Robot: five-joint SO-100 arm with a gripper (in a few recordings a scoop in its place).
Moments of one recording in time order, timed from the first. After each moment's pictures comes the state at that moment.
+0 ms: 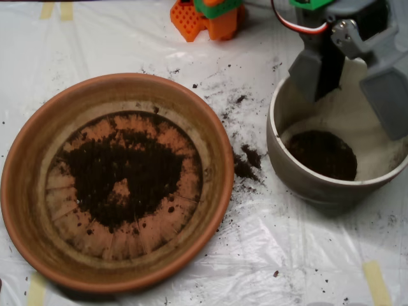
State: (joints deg) arm -25.6 93.4 70.8 81.9 -8.3
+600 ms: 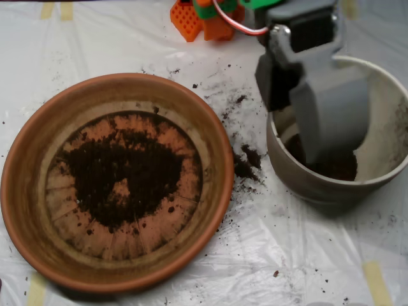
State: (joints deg) arm -11.8 96.2 69.5 82.0 0.0
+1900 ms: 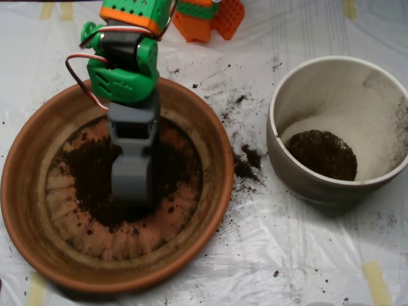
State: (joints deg) arm 24.6 84.6 106.9 58.1 -19.6
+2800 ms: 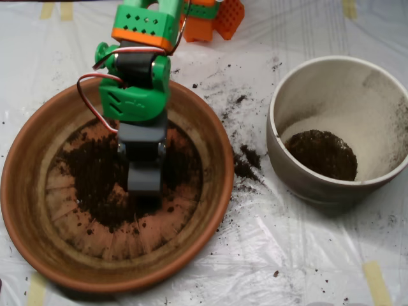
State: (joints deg) arm 21.6 79.2 104.5 47.4 -18.5
